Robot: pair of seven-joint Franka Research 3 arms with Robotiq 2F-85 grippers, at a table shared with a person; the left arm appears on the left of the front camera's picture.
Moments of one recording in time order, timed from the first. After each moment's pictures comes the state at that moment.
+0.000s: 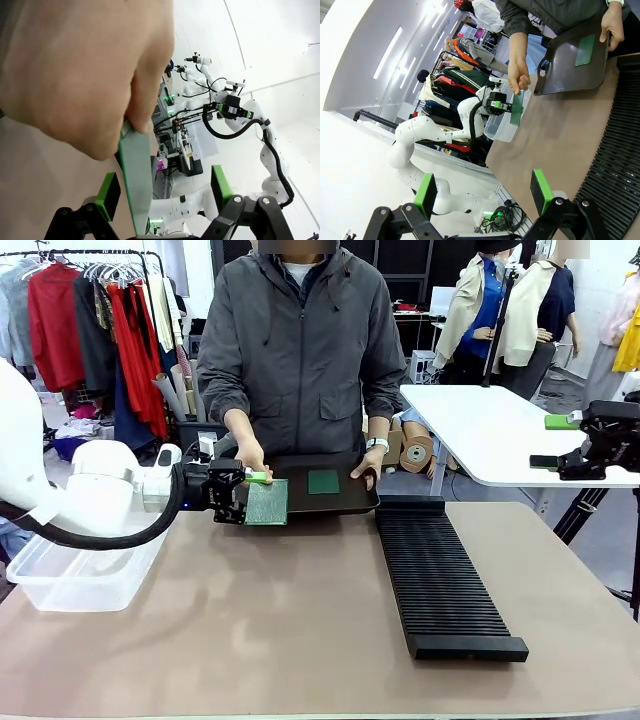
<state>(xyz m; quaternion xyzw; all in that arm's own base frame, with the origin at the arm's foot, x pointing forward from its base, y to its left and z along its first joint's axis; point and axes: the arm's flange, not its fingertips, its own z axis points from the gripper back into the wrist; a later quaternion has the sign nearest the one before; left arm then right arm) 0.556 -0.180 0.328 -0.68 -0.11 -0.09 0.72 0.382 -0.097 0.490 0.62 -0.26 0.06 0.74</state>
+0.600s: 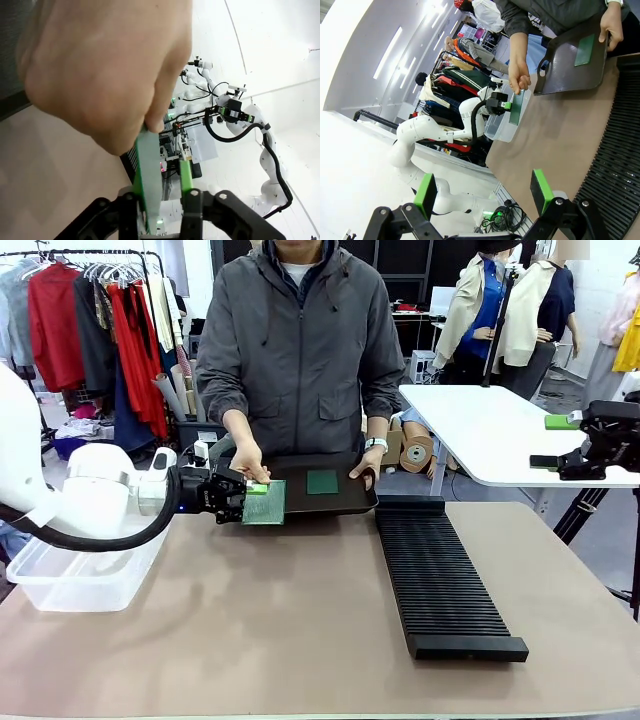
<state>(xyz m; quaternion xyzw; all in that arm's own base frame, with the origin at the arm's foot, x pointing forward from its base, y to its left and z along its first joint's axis) 0.559 -0.169 0.320 -0.68 -0.11 -0.08 0.72 0.382 -0.097 0.490 0.62 -0.26 0.06 0.74</state>
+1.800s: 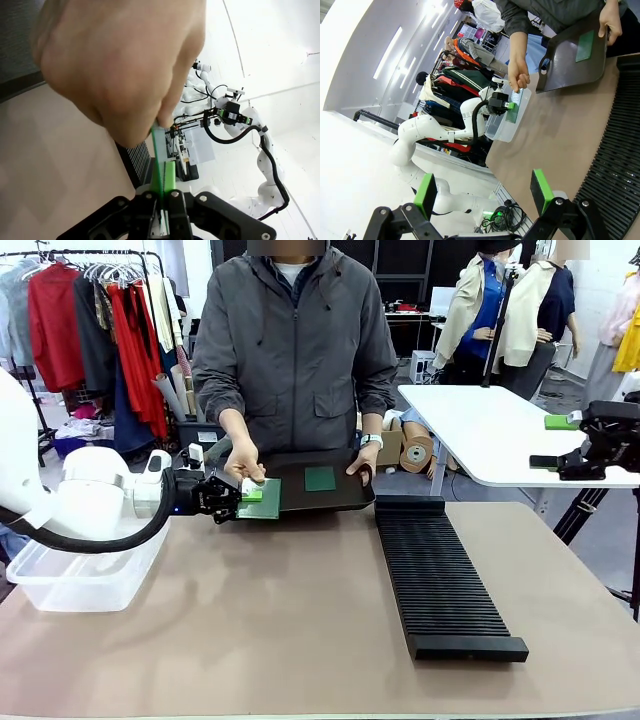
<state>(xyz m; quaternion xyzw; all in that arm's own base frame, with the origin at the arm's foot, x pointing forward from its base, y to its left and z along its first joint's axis) 0.562 -0.158 0.314 -0.68 -0.11 -0.07 0.72 0.382 -0.097 0.490 0.62 -0.26 0.06 0.74</state>
